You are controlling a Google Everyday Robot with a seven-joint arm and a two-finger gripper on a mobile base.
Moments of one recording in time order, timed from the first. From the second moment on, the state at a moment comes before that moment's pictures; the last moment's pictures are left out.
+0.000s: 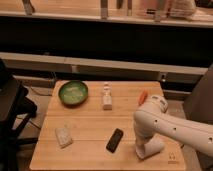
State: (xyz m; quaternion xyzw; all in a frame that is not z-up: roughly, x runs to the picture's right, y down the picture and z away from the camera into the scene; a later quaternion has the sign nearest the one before) arm 0.177 0.250 0.706 -0.33 -0.02 -0.10 0.94
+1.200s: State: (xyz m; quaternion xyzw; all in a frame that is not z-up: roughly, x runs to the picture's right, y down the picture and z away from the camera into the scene) arm 0.154 0.259 0.731 -0.35 -0.03 -0.13 0.93
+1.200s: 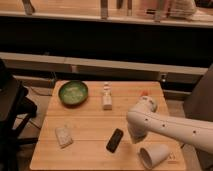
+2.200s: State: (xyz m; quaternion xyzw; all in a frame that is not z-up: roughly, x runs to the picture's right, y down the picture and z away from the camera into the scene) arm 0.114 0.268 0.750 -0.37 -0.04 -0.17 0.91
